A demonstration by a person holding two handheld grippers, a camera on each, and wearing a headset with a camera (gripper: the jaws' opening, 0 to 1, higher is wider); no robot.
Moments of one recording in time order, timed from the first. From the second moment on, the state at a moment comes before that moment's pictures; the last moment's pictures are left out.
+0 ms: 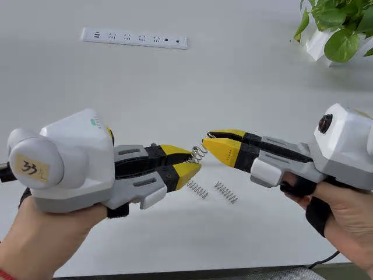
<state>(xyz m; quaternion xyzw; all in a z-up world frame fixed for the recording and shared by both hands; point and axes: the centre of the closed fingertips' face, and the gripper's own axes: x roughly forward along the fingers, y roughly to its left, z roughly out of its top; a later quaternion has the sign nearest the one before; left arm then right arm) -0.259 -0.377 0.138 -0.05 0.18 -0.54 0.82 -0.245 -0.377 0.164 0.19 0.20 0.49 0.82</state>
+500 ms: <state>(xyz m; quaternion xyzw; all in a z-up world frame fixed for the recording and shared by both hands) -0.261 -0.380 0.136 -0.06 0.19 -0.54 0.82 -0.248 -0.372 0.169 0.17 0.19 0.51 0.82</state>
